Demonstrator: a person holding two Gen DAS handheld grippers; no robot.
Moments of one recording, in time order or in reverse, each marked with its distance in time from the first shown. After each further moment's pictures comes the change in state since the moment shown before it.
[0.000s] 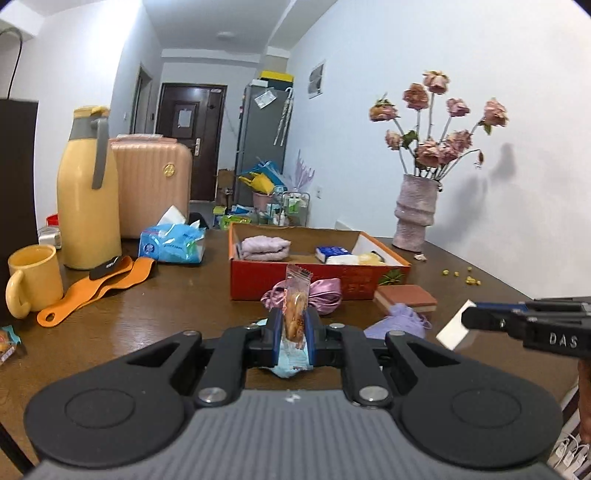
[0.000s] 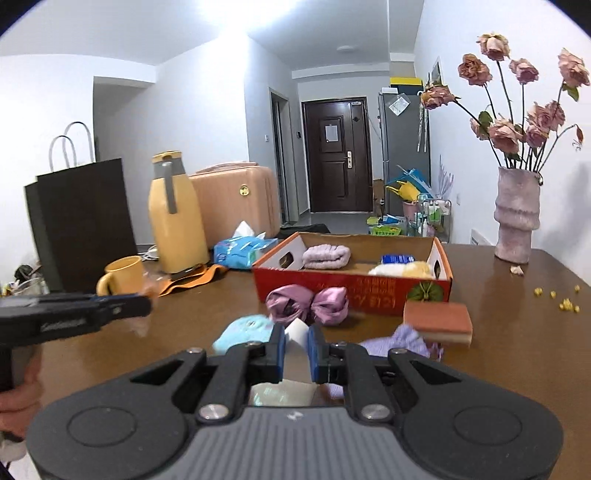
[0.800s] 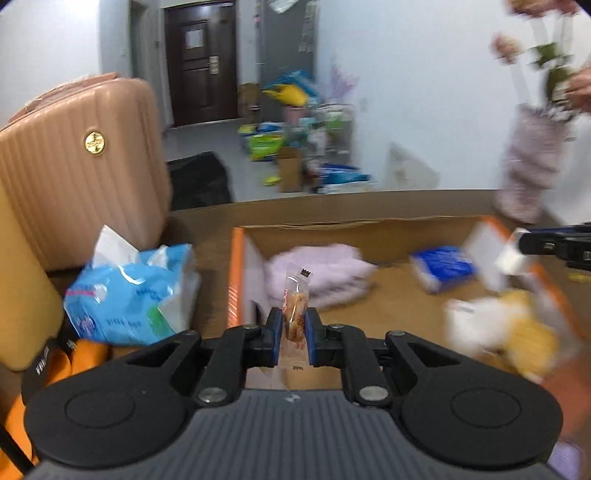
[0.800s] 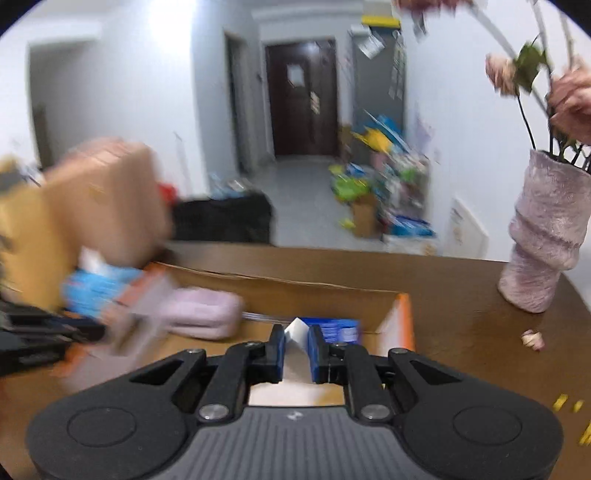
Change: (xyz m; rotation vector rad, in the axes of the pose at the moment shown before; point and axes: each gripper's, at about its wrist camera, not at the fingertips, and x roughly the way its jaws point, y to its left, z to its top) left arm 0.371 0.054 0.128 0.056 0.354 0.165; right arm 0.339 -0.186 0.169 -0.001 0.277 -0.183
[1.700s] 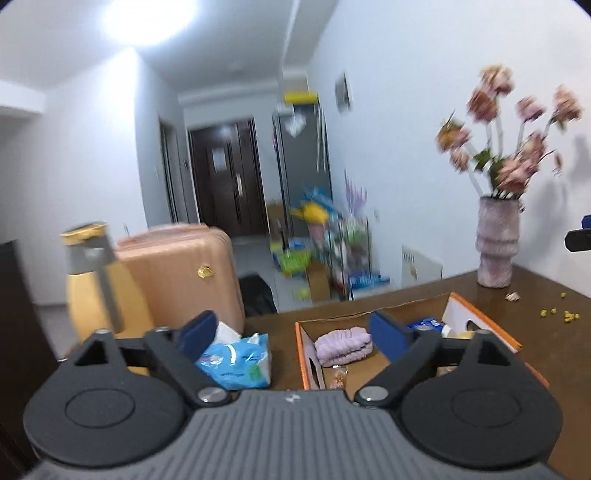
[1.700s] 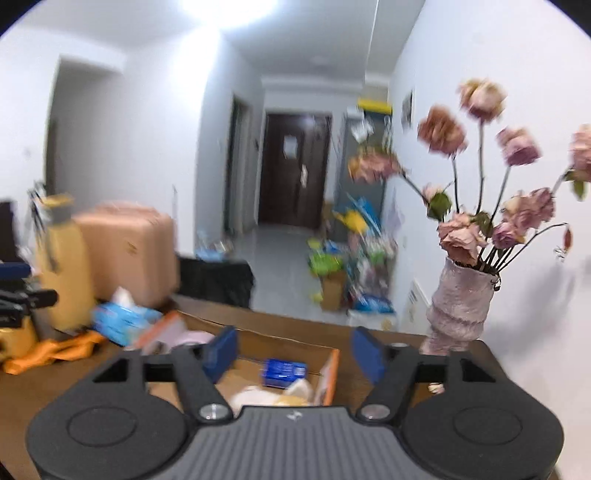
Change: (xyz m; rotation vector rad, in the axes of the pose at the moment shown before) left arm -0.256 0.002 -0.082 0.076 -0.443 0.099; right arm -0.269 0.028 -0.076 -0.063 -0.376 0.007
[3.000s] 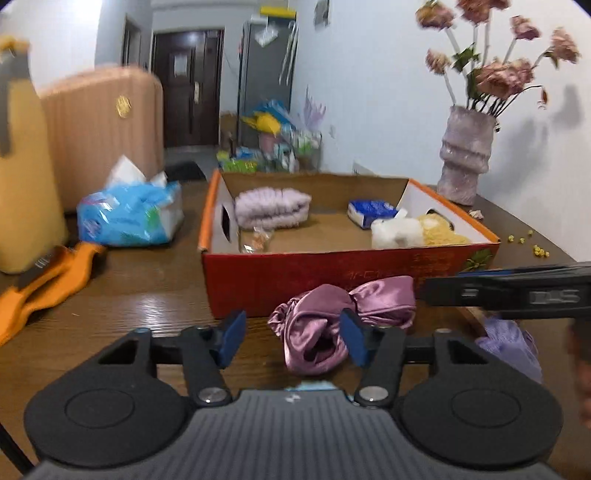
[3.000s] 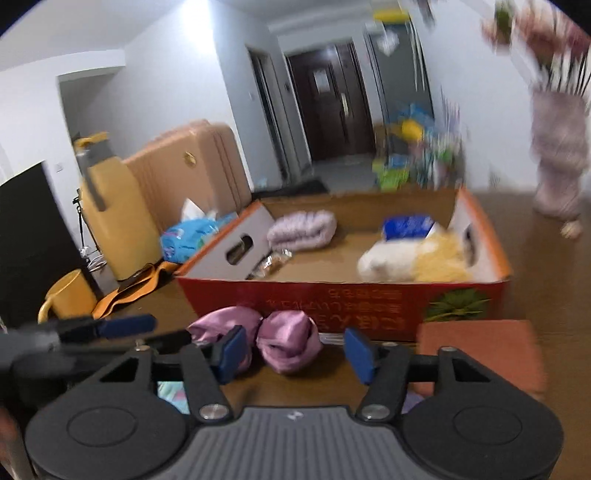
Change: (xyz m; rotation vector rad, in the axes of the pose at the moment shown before) left arm 0.119 -0.040 -0.121 -0.144 0.327 -0.226; right arm 0.158 0.049 -0.130 0.251 0.338 0.224
